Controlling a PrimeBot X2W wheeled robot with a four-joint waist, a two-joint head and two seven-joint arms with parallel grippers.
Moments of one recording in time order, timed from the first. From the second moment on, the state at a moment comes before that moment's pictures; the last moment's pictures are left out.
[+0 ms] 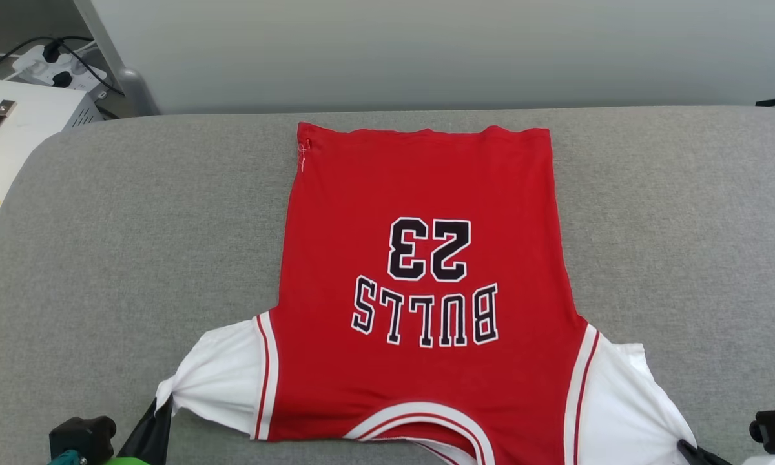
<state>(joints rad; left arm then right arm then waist) 0.09 0.61 -0.44 0.14 -0.79 0.17 -0.26 0.13 -0.56 0.30 0.22 0.75 0.13 0.13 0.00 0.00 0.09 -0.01</state>
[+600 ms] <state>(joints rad) 0.06 0.53 -0.43 0.10 -0.67 0.15 -0.26 -0.04 -0.56 0.12 0.06 0.58 0.13 0.20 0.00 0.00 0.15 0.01</state>
